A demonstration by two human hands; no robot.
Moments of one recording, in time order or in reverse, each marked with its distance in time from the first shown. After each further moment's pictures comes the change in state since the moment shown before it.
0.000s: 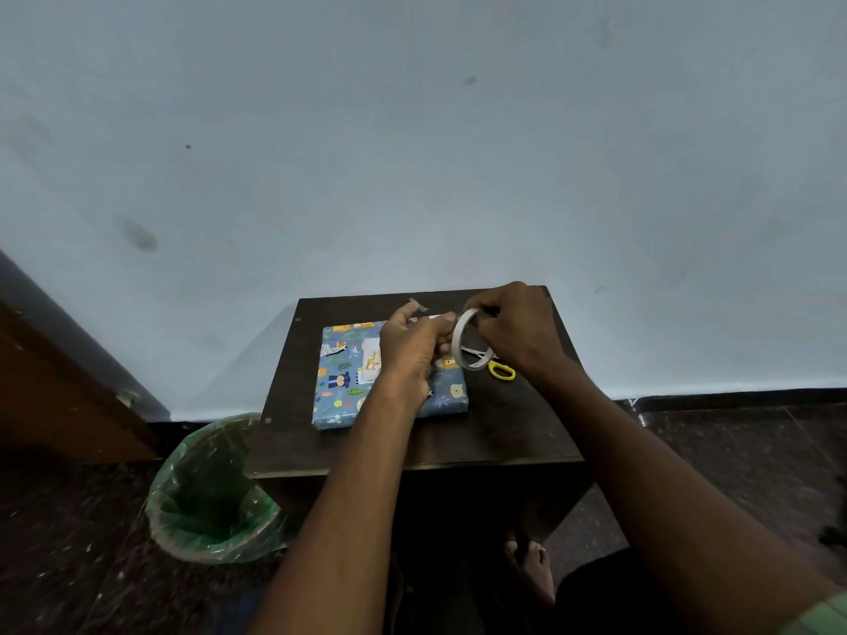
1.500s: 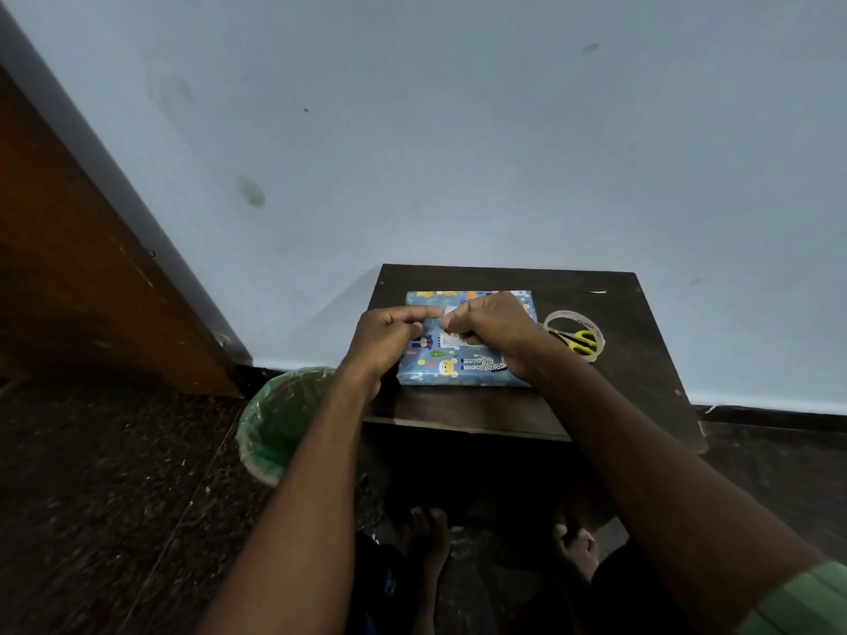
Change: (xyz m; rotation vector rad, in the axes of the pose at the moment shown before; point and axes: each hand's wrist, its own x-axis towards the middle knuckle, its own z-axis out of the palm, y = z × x) left_hand -0.014 0.026 -0.151 0.466 -0.032 0.198; right_hand -0.019 -0.083 0.081 0.690 -0.482 0.387
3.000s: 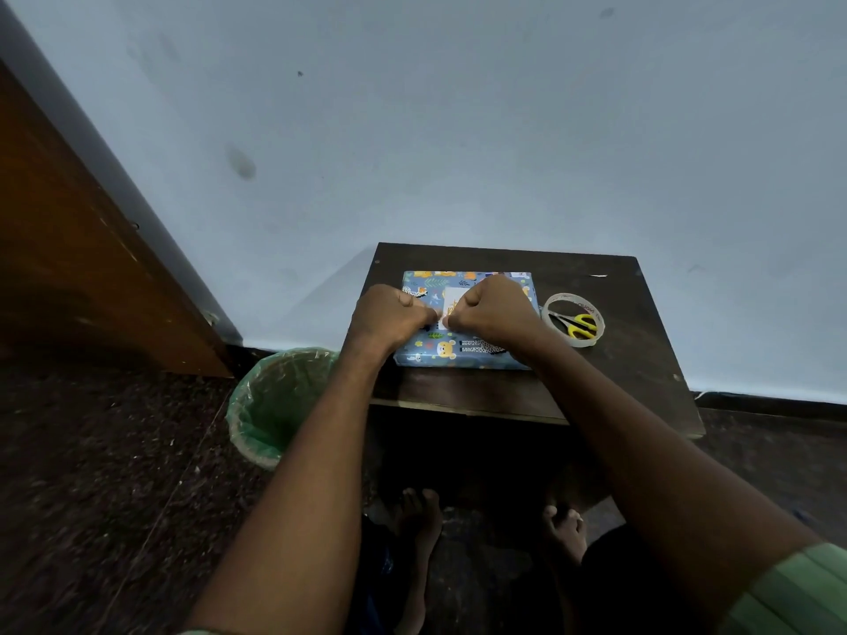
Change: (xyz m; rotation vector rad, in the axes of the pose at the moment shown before) left_hand 0.014 -0.004 0.007 0.405 0.097 -0.038; right_hand 0.007 0.010 0.004 -0.609 0.101 -0.122
